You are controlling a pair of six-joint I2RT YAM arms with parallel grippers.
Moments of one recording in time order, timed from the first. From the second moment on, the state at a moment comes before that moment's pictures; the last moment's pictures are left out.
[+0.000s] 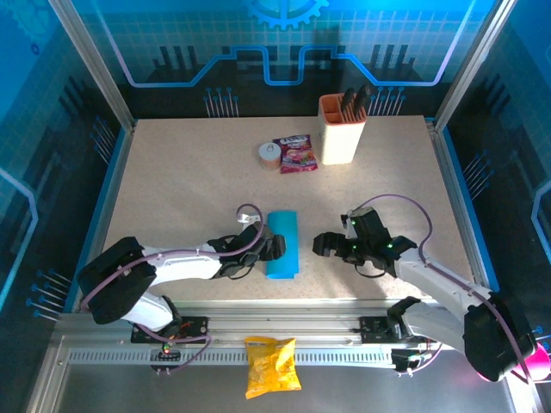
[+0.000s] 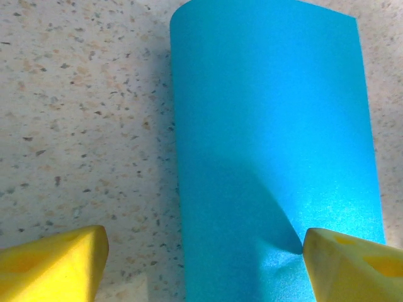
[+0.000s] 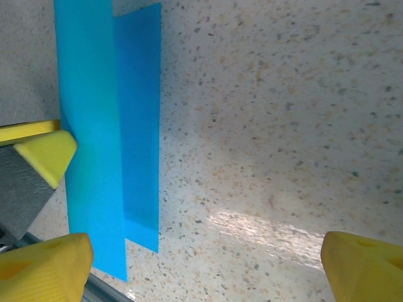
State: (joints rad) left arm -0.87 1.47 0.60 -0.01 -0.25 -0.88; right arm 0.50 1.07 0.51 -0.36 -0.32 0.71
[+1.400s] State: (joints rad) left arm -0.87 1.52 0.63 -0.08 -0.31 -0.82; right arm 0.58 1.55 0.70 -0.04 -0.39 0.77
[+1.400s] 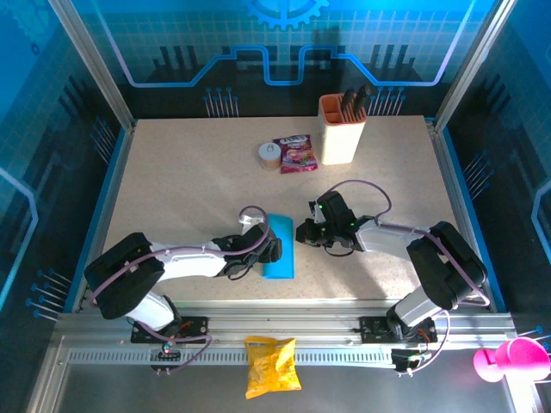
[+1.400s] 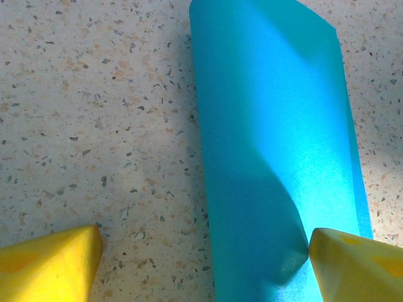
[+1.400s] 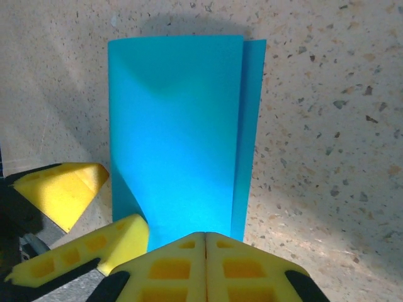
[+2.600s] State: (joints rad) left arm -0.87 1.55 0.65 -0.08 -0.30 -0.80; right arm 0.55 1.53 0.60 0.03 -0.35 0.83
